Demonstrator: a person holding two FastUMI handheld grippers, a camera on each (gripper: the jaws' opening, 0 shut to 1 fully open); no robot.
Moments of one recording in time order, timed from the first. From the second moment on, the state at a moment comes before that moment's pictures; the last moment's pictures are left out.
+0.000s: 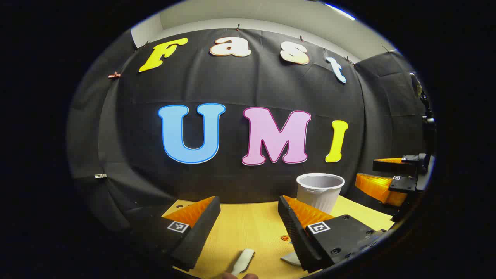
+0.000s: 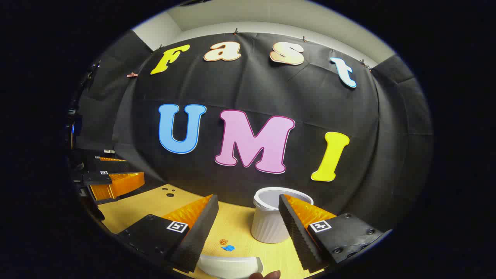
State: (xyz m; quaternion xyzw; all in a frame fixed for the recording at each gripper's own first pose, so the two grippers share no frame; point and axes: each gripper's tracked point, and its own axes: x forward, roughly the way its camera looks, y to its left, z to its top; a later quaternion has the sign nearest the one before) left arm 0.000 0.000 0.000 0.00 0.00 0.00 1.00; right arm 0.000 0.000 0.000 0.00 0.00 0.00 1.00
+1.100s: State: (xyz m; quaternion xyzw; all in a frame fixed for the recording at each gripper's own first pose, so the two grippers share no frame) left arm -0.004 0.011 -0.015 0.00 0.01 0.00 1.00; right arm -0.011 0.021 -0.020 -0.01 0.05 0.05 1.00
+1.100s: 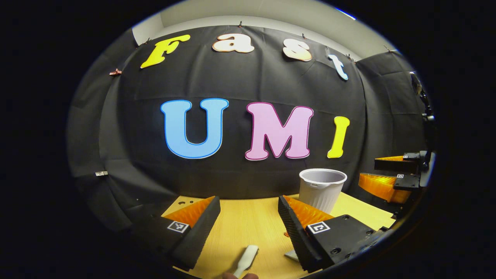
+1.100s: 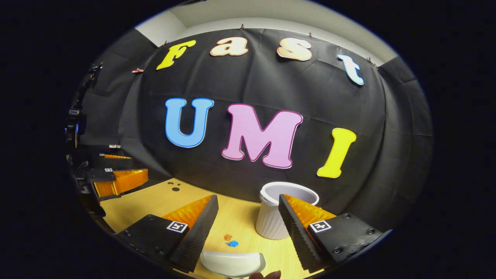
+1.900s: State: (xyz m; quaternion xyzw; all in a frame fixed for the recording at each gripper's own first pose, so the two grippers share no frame) left arm -0.018 0.014 -0.036 0.01 0.03 0.00 1.00; right arm -0.125 0.031 -0.253 -0.01 0.46 0.13 0.88
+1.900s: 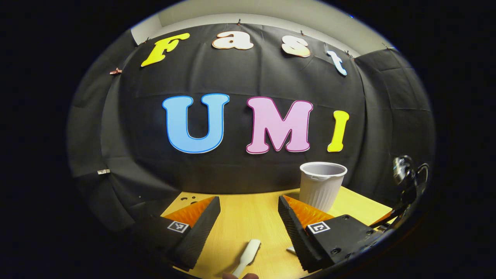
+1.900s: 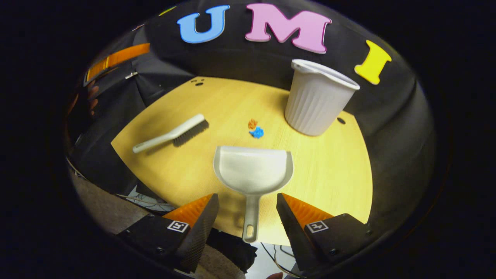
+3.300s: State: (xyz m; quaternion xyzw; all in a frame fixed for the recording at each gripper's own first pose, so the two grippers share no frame) left arm -0.019 0.028 -0.063 0.00 0.08 0.03 1.00; right arm -0.093 0.050 -0.384 0.03 0.60 0.11 0.79
